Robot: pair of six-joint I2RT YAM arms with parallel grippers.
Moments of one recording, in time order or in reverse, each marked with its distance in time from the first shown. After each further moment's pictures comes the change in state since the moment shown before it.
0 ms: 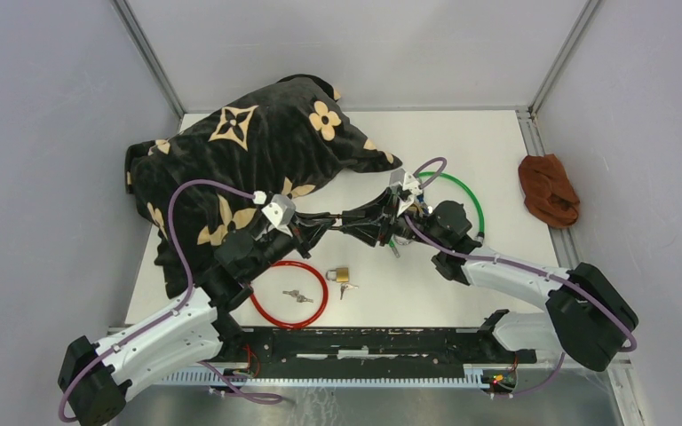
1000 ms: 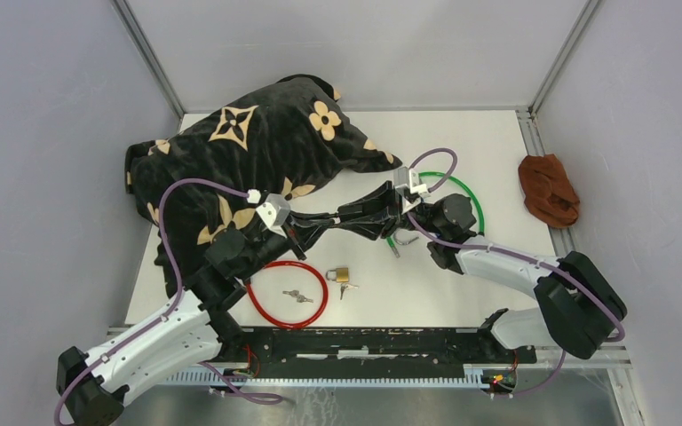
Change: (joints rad) left arm -0.002 -0.057 0.067 -0.114 0.048 0.014; right arm -0.044 0.081 0.066 0.203 -0.238 -0.050
